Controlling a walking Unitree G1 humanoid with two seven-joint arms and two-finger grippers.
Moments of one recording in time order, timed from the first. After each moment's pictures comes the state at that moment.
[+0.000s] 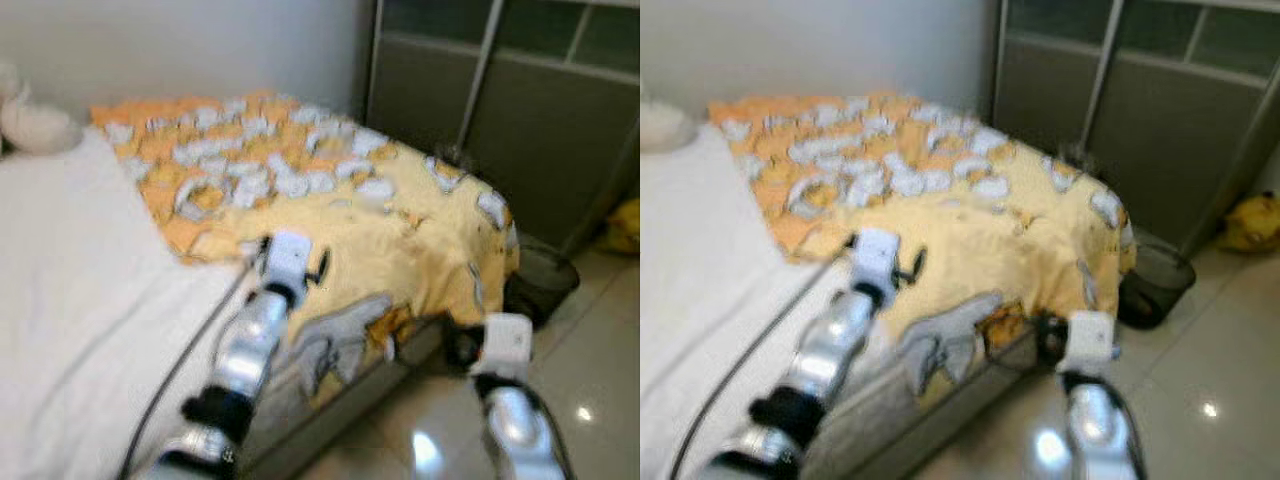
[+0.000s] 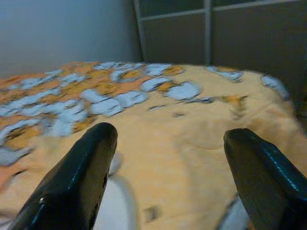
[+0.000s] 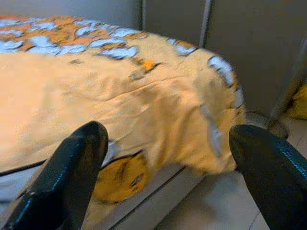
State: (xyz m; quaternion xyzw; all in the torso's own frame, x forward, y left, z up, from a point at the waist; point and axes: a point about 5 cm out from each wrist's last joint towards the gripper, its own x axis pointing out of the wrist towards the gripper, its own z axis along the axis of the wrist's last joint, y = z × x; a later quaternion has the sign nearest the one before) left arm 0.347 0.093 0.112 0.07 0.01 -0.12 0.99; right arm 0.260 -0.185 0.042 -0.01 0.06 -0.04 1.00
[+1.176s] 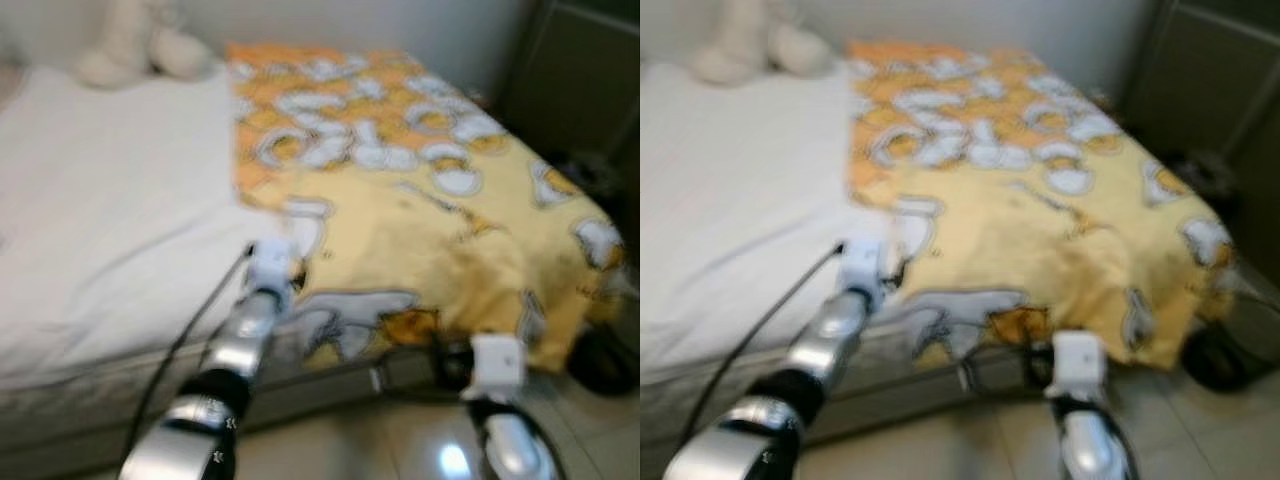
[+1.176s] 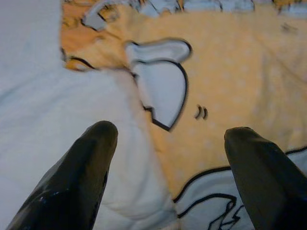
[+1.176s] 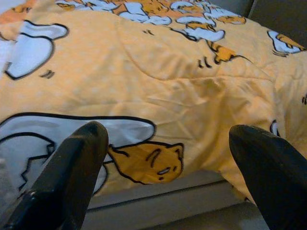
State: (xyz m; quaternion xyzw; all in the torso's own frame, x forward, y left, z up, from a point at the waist) left arm 0.356 0.103 0.083 0.06 0.11 -0.07 0.99; right arm 0.228 -0.173 0.049 -0.04 0.06 -0.01 1.00
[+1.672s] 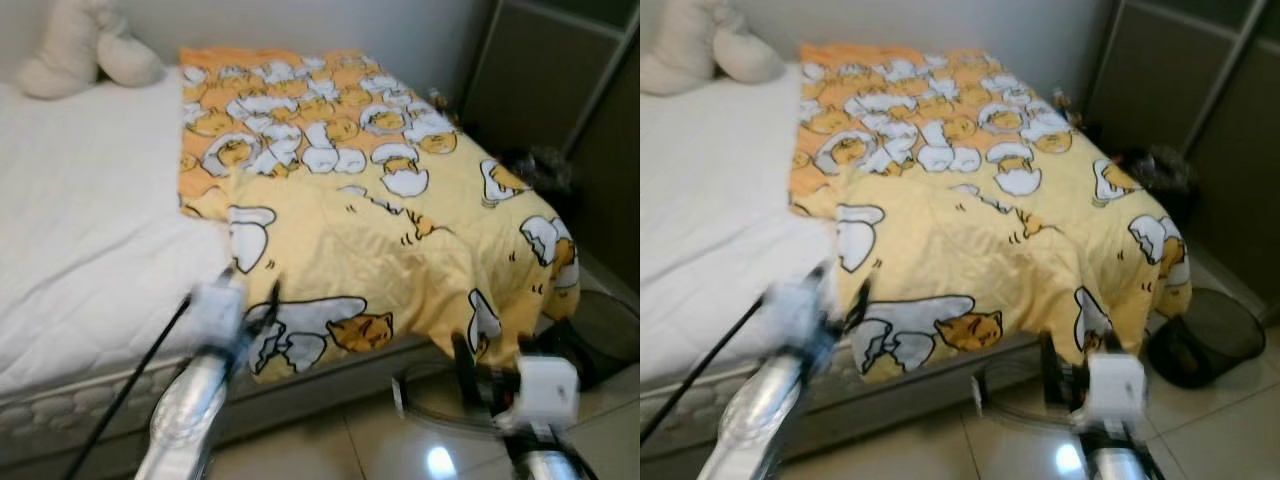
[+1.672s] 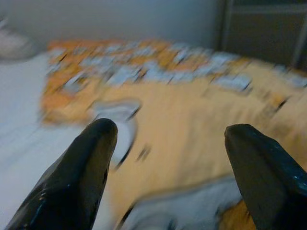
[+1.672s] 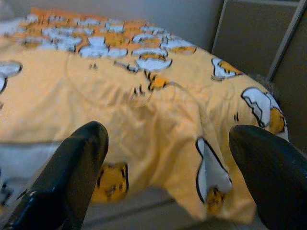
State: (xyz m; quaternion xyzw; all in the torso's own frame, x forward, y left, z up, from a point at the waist) left arm 0.246 0.148 0.091 0.03 -0.02 -0.09 1.00; right arm 0.175 -0.189 0.078 -0.03 0.02 -0.02 1.00
